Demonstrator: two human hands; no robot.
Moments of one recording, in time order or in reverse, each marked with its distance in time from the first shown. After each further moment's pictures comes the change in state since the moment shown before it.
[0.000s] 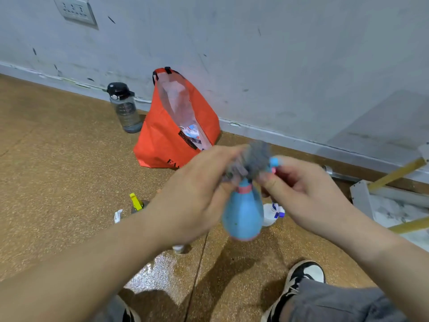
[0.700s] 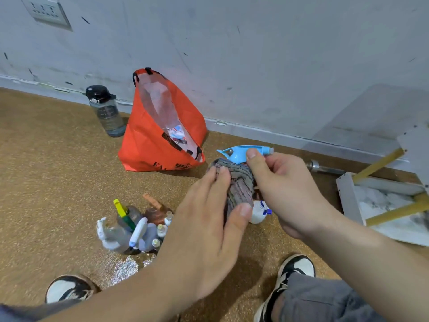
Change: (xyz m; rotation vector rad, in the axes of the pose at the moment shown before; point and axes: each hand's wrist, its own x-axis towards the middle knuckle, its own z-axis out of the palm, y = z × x) left_hand -0.021 0.044 0.050 0.045 -0.003 -0.304; right_hand 0.008 -0.004 0.015 0.215 0.307 0.393
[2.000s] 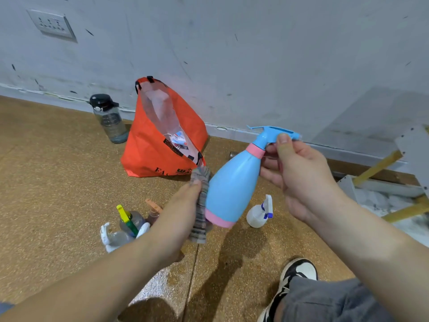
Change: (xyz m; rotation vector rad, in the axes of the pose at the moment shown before) left_hand 0.032 -0.036 -0.002 -0.886 -0.089 -0.733; right_hand 0.020 -0.014 -0.019 0.492 0.256 0.166
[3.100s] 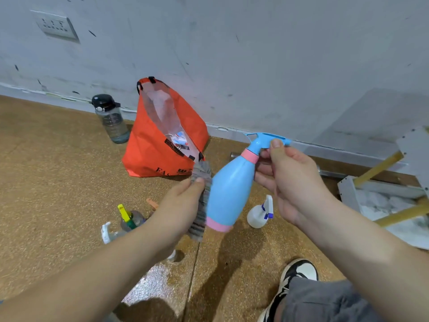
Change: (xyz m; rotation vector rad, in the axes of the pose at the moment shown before) left_hand -0.003 0.013 -0.003 0.109 0.119 0.067; right_hand 0.001 0.012 0.007 0.026 0.015 0.077
